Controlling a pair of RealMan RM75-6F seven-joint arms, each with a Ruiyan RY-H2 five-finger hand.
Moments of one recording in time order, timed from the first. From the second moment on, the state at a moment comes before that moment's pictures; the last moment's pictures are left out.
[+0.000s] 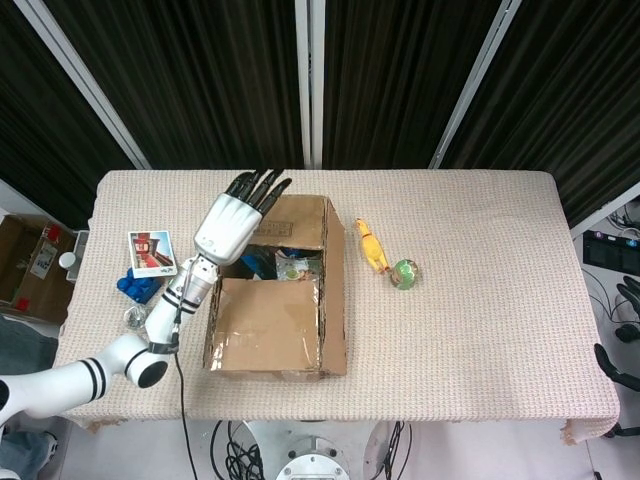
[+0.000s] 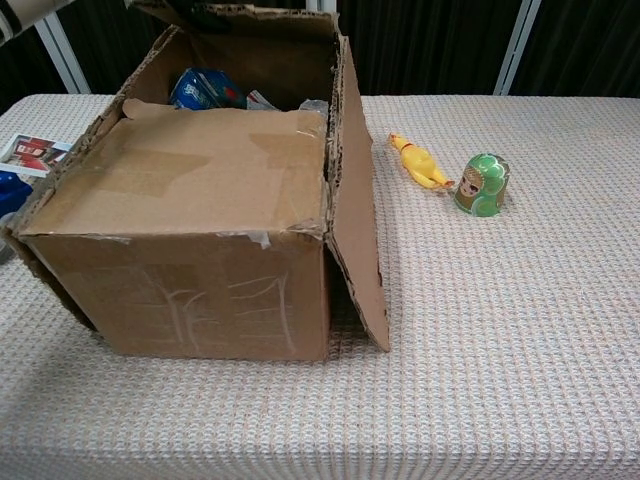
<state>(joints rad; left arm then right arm) -0.89 -1.49 -0.32 -1.37 1.36 1.13 0.31 0.02 -0.99 0.02 -1.39 -1.64 1.68 0.67</state>
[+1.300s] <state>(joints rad) -1.11 -1.66 -0.42 -0.79 1.14 1.00 0.29 0.04 -0.95 0.04 -1.46 -1.65 1.65 0.63</state>
